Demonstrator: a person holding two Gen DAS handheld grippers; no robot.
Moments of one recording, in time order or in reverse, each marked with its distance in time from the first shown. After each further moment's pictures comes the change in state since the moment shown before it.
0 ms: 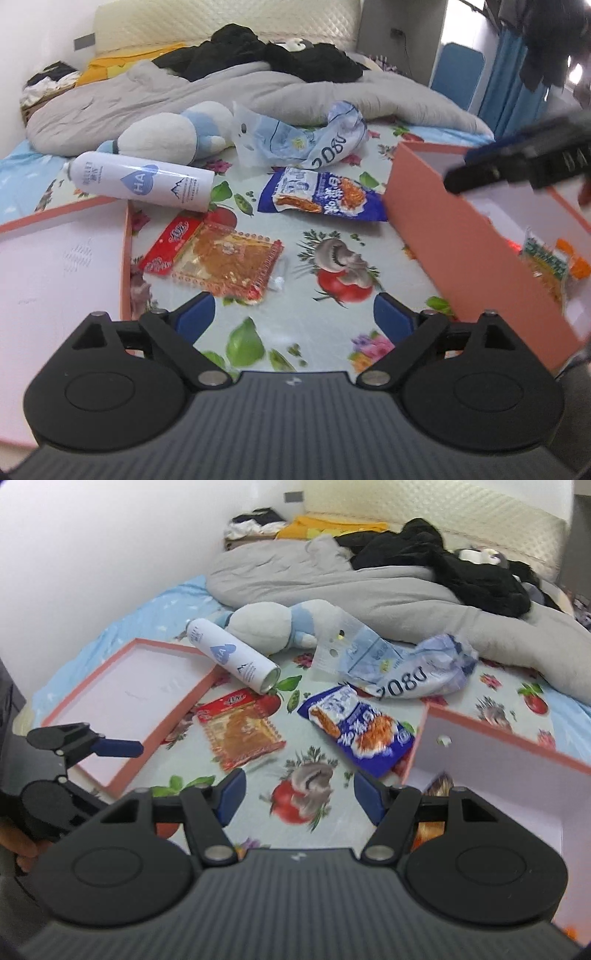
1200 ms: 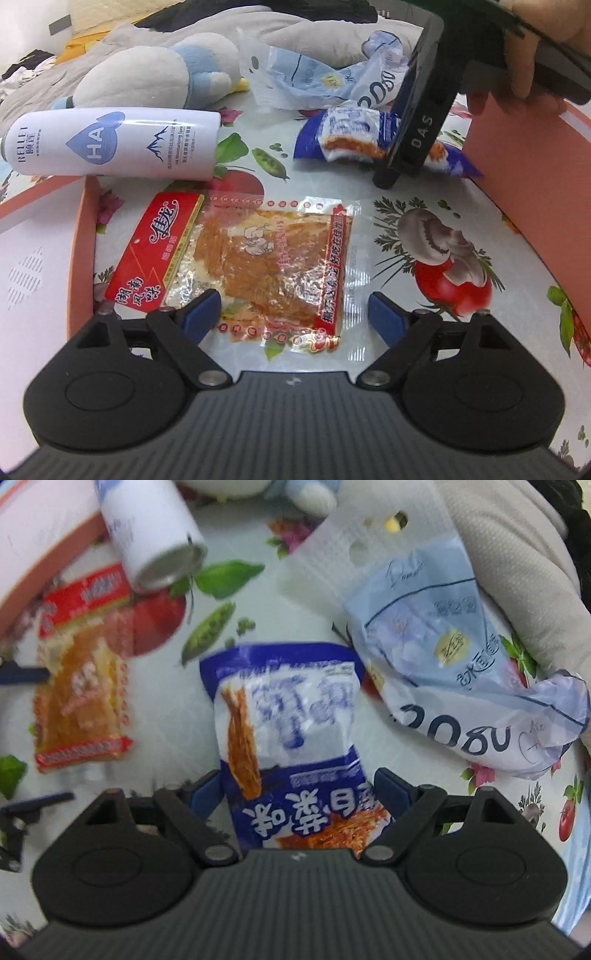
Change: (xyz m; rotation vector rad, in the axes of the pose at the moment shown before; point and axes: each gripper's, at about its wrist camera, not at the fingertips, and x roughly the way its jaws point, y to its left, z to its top) left arm 0.148 0.048 0.003 0.055 0.111 0.011; right arm 0.273 -0.031 0.075 -0.417 0.574 -0.075
